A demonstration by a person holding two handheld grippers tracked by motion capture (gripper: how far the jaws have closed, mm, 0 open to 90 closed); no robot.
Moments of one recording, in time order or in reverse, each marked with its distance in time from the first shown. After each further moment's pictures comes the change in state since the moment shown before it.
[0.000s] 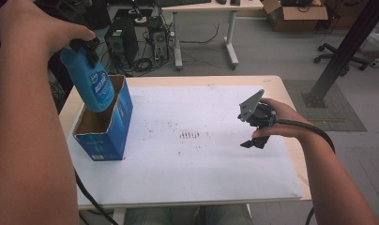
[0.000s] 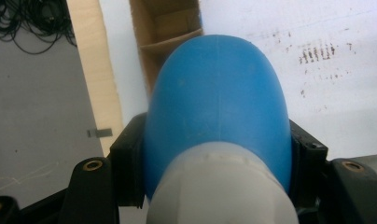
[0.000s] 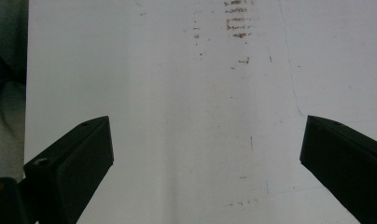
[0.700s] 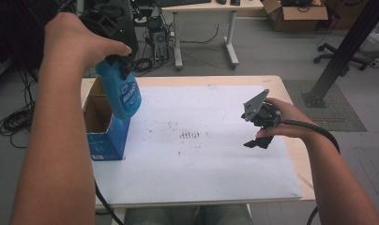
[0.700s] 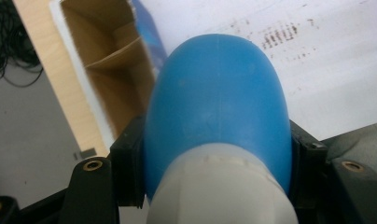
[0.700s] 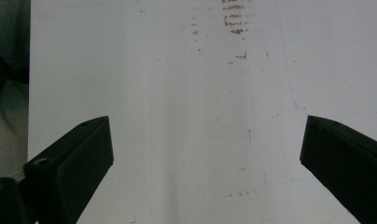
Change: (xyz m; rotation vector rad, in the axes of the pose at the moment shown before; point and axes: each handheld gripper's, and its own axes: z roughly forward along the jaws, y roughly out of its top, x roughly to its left) left arm -0.063 -0.003 0.005 -0.002 -0.016 0.173; right arm 0.002 -0.006 -0.008 -0.008 -0.014 0.003
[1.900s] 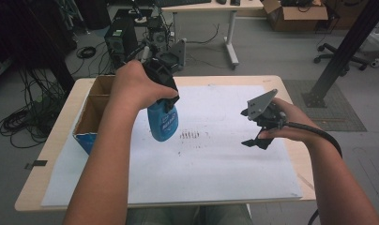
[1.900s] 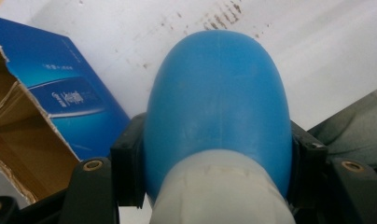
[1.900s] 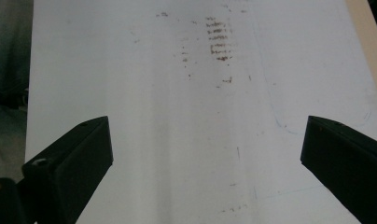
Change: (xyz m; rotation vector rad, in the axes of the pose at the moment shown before) left arm -0.098 0.009 0.079 0.028 -0.056 0.261; right arm 0.010 0.002 -0.014 -0.089 -0.063 0.009
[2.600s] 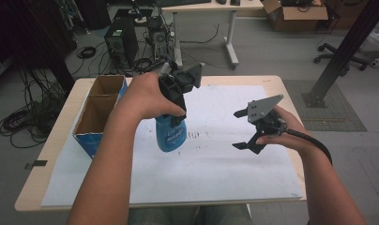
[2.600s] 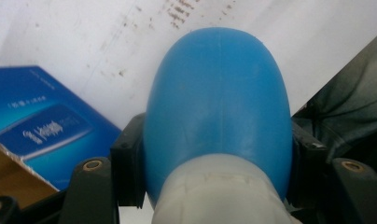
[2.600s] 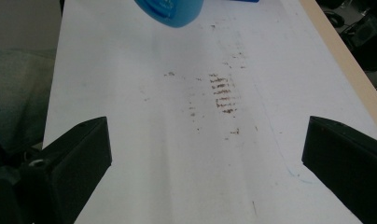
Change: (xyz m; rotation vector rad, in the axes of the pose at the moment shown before) left arm -0.030 0.003 0.030 0.066 -0.012 0.241; right arm 0.015 0.004 0.006 -0.228 -0.024 0.036
